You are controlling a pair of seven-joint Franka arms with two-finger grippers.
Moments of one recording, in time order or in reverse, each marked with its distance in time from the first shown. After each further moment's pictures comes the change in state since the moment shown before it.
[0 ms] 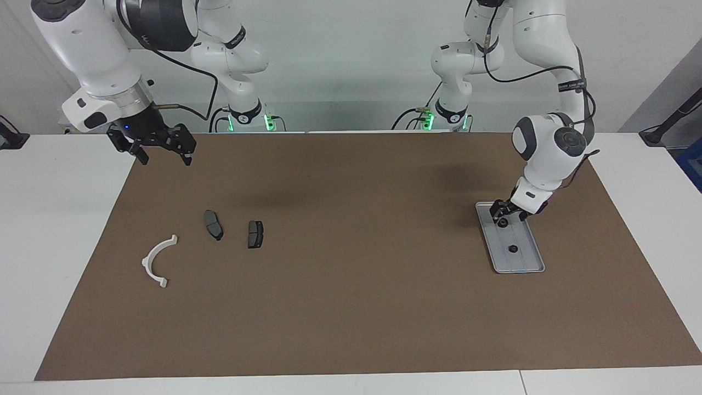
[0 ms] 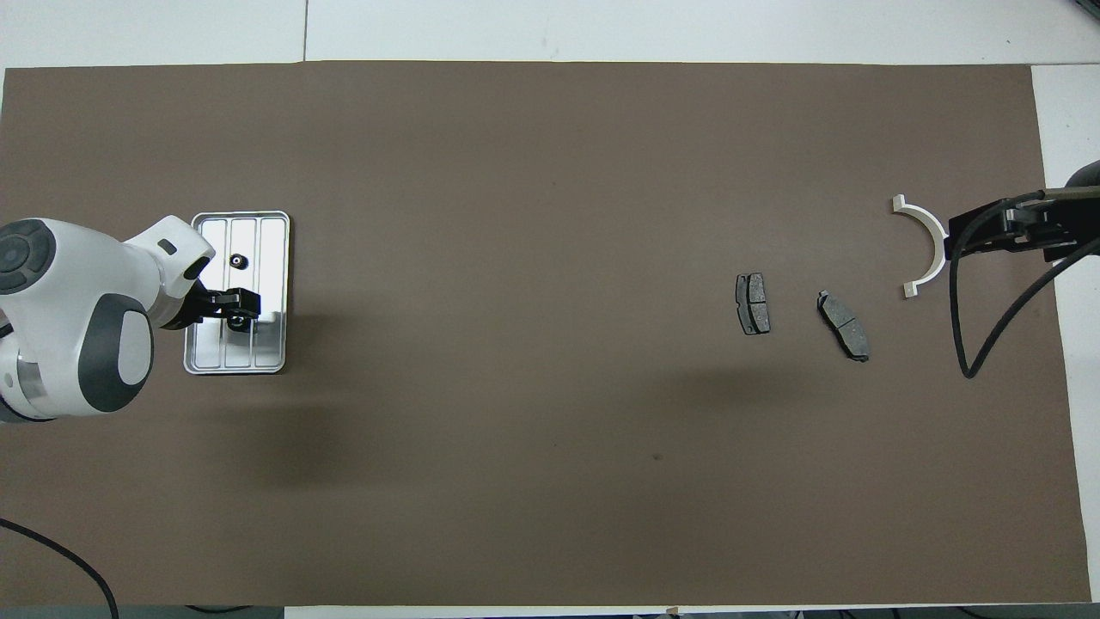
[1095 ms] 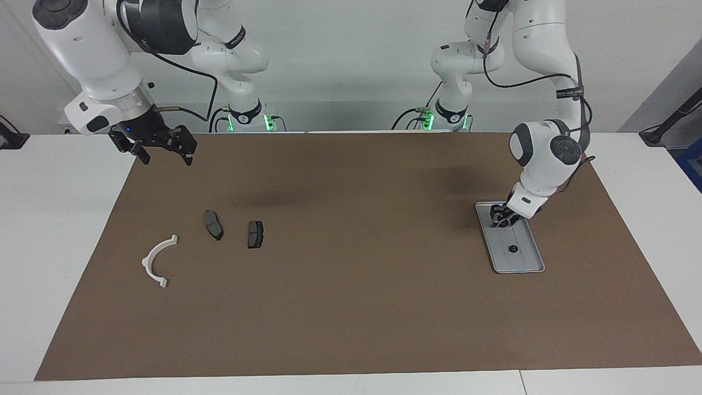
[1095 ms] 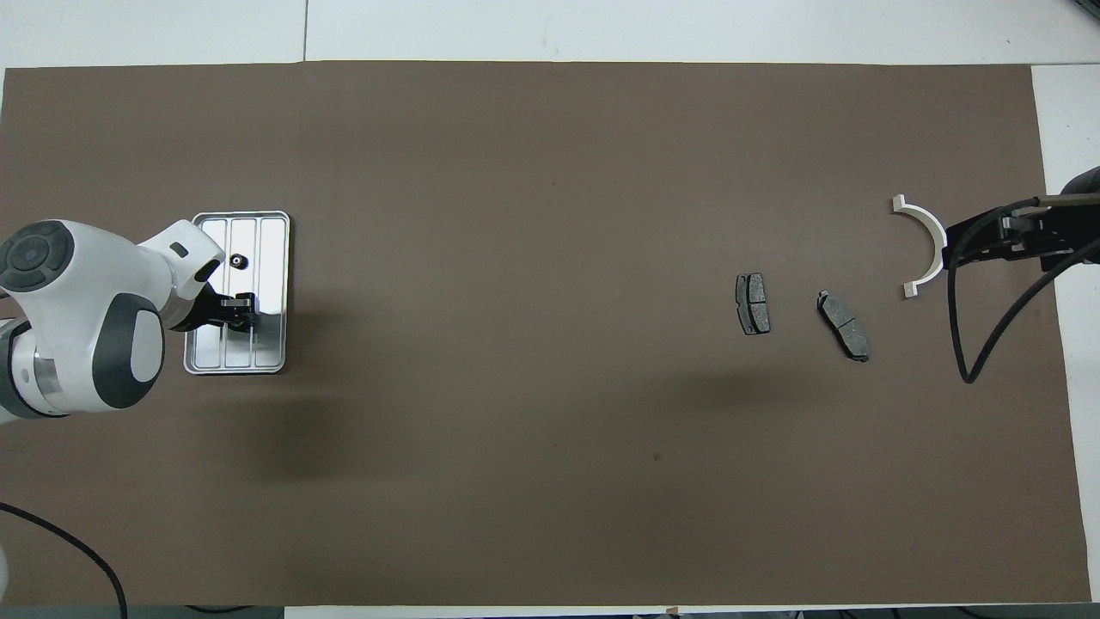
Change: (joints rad) left arm 0.000 0.024 -0.002 0.000 0.000 0.004 0.001; right arm -0.004 0.000 -0.001 -0.013 0.000 -0.020 0.000
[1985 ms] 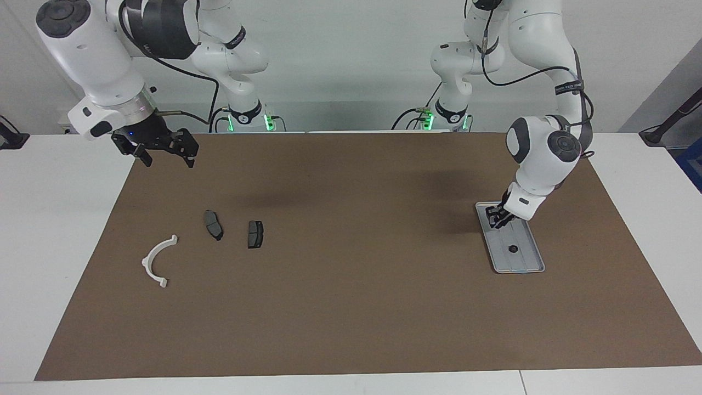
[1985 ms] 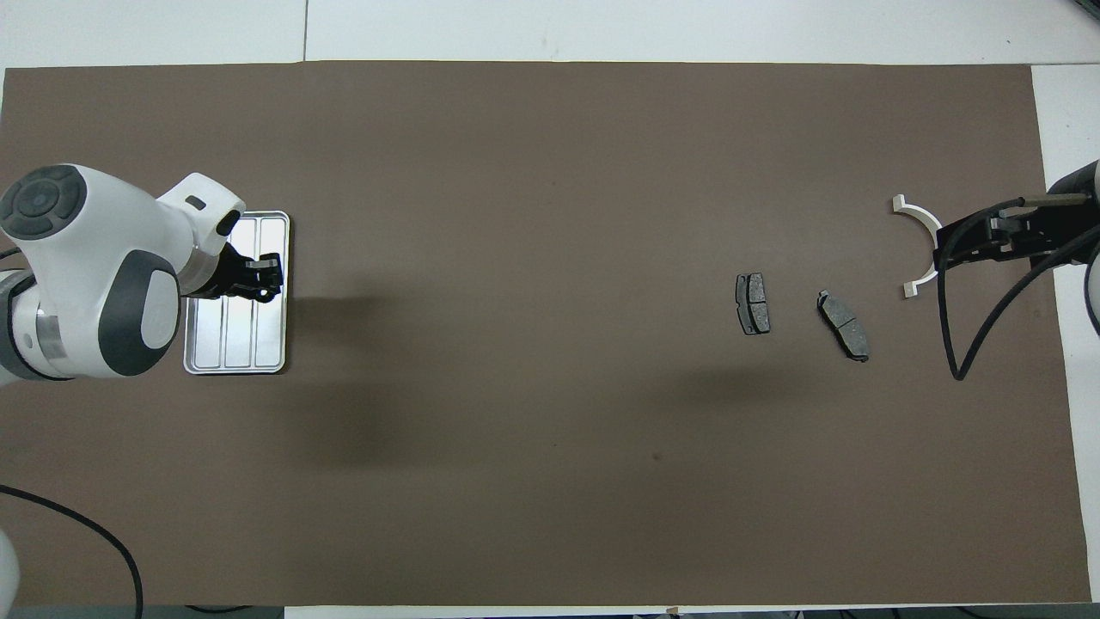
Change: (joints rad) left arm -0.116 -0.001 -0.014 0.186 -0.053 -0.173 -0.255; right arm 0.004 0.018 0.001 -0.003 0.000 0.000 0.000
